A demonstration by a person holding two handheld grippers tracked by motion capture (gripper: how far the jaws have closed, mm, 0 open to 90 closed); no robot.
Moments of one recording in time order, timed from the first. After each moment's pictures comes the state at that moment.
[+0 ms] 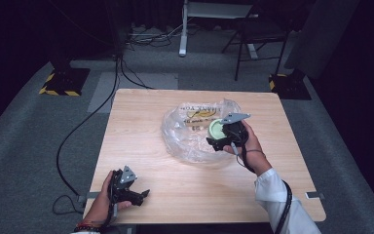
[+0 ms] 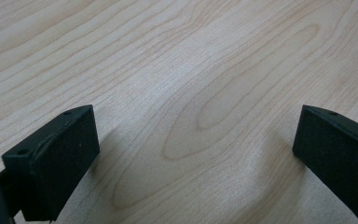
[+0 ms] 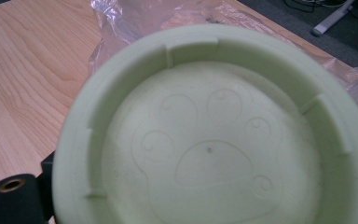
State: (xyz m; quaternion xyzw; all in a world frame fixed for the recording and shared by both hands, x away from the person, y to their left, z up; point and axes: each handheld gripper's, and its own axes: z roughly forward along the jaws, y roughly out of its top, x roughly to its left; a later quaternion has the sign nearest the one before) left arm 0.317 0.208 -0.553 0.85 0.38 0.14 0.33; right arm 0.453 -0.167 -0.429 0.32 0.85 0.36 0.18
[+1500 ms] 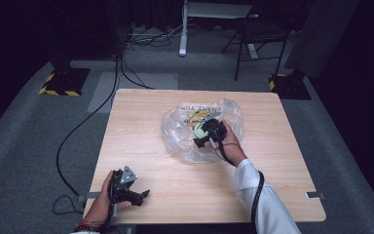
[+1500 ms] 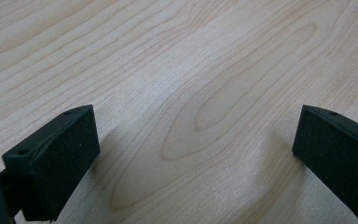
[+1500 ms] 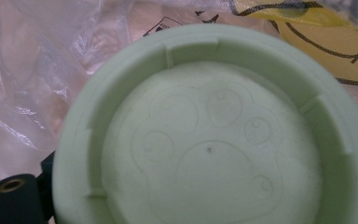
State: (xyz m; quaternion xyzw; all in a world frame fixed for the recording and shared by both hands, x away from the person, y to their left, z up) left arm 0.316 0.208 -0.553 0.85 0.38 0.14 0.33; right arm 0.509 -0.119 -0.497 0.34 0.88 0.28 0.16
